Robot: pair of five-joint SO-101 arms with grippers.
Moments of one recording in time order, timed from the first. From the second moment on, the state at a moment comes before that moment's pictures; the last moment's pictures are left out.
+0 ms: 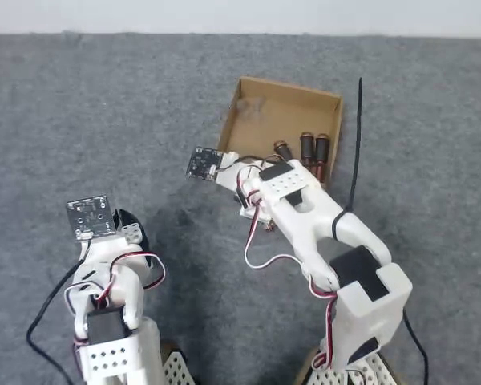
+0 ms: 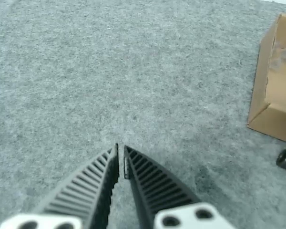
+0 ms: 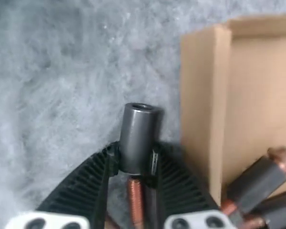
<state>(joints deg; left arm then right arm) -17.3 -103.2 97.2 54.0 7.0 -31.5 14.2 20.2 44.8 45.1</state>
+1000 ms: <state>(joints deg) -17.3 -103.2 97.2 54.0 7.0 -11.9 -40.5 63.6 56.7 22.5</state>
